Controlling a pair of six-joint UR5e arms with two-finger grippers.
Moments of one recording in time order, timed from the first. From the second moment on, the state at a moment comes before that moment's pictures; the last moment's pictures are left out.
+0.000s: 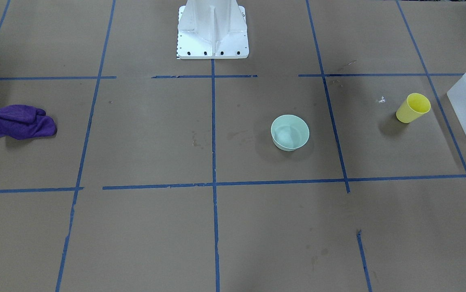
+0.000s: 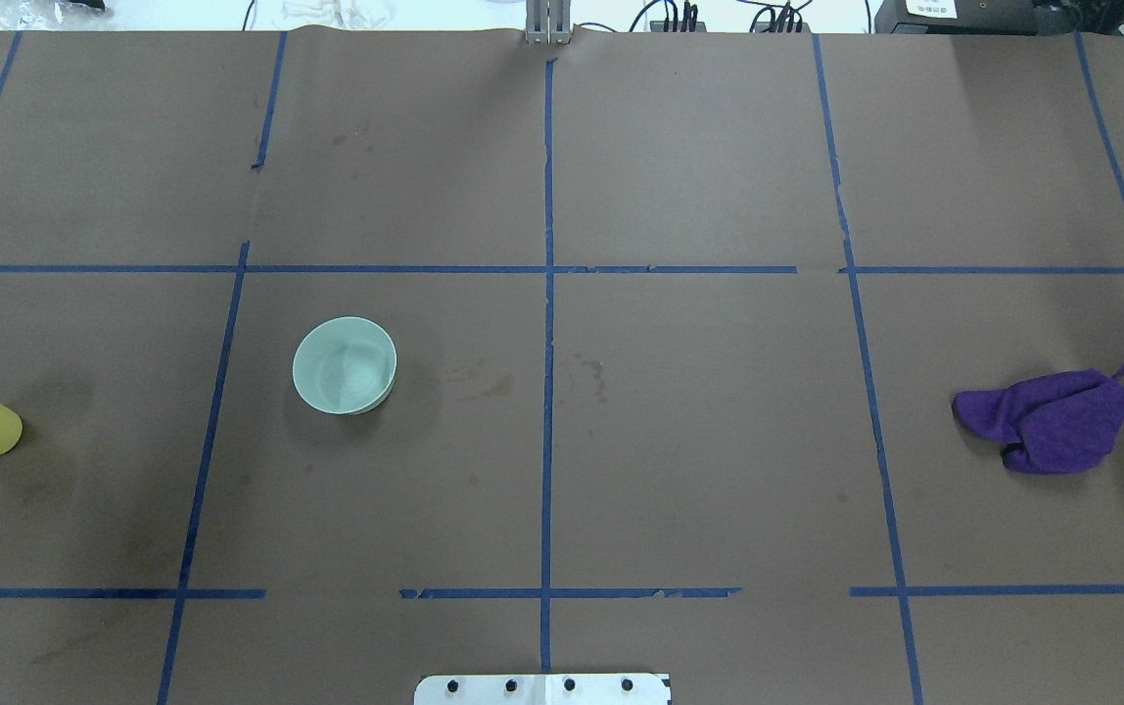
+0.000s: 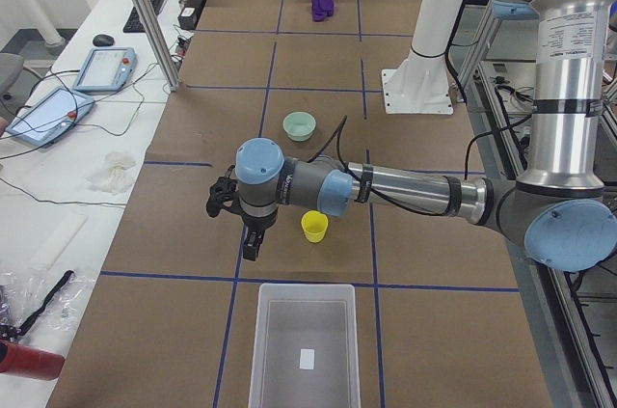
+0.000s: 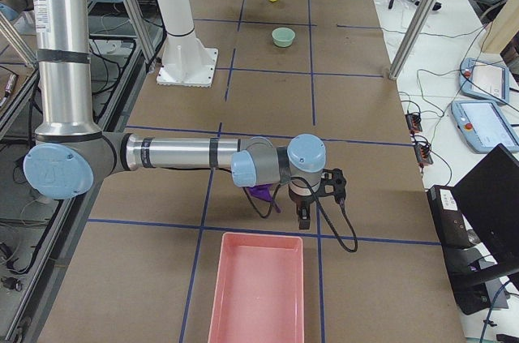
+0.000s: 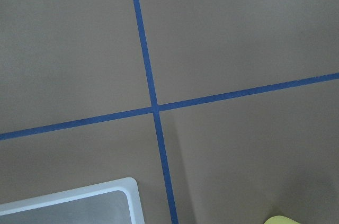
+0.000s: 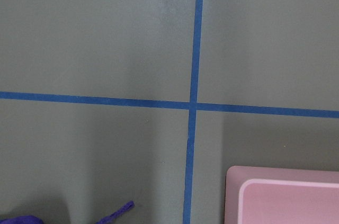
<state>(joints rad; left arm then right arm) -1.54 -1.54 -1.73 -1.67 -2.37 0.00 1.53 -1.58 1.61 -1.44 2.35 0.10</state>
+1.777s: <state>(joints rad) -1.30 -1.46 -1.78 -1.74 -2.36 0.00 1.47 -1.59 1.63 -1.42 2.40 0.11</state>
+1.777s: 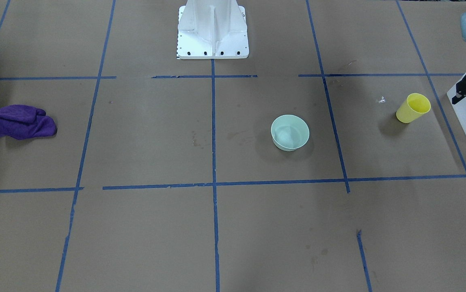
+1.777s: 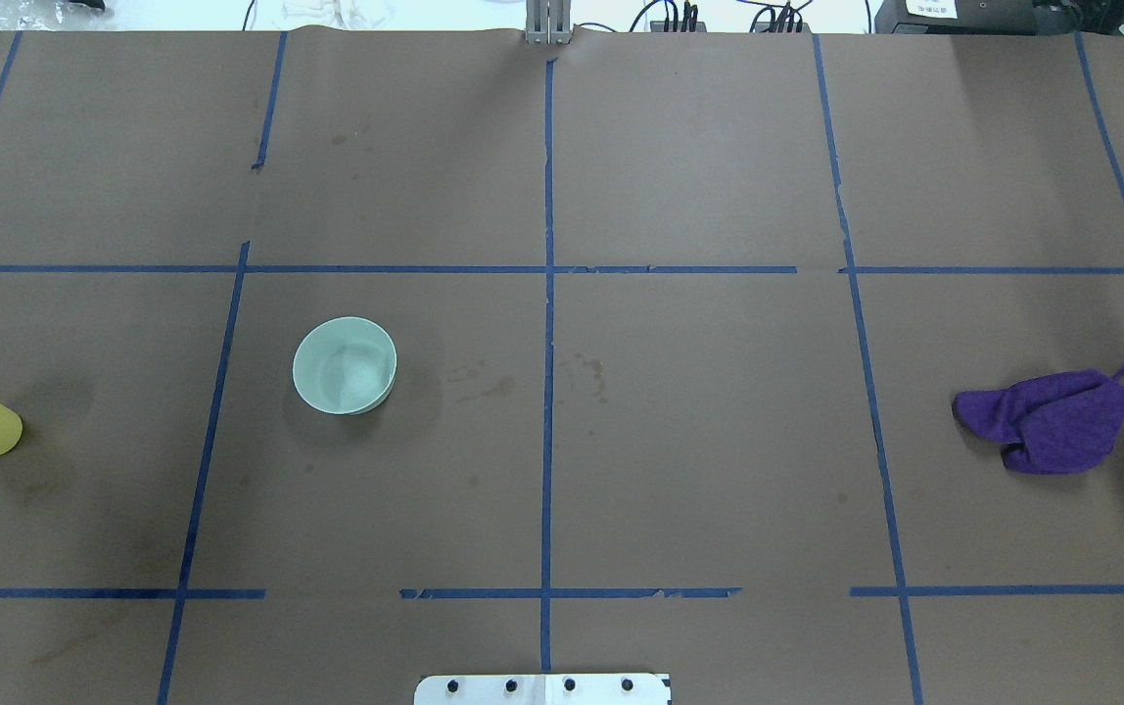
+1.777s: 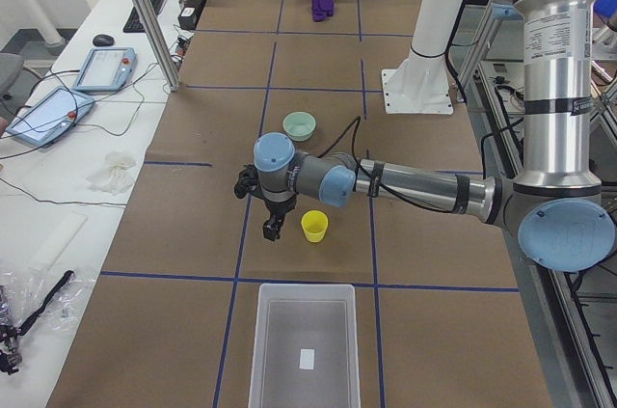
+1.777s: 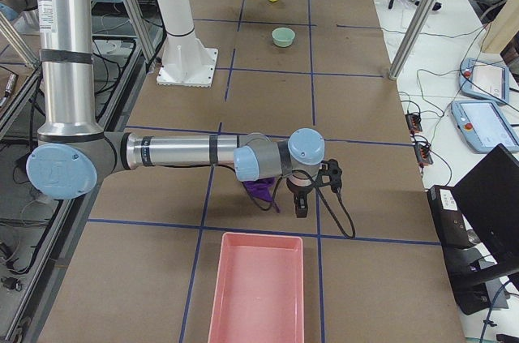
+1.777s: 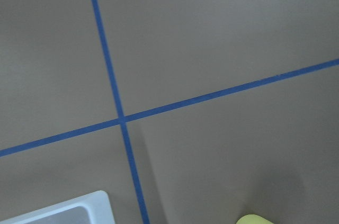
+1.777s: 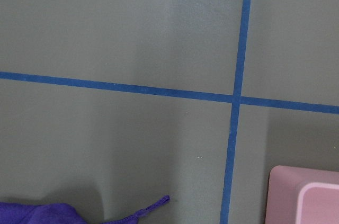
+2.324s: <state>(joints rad) -1.17 -1.46 -1.70 -1.81 -2.34 0.00 1.46 -1.59 1.63 -1.41 2.40 0.11</state>
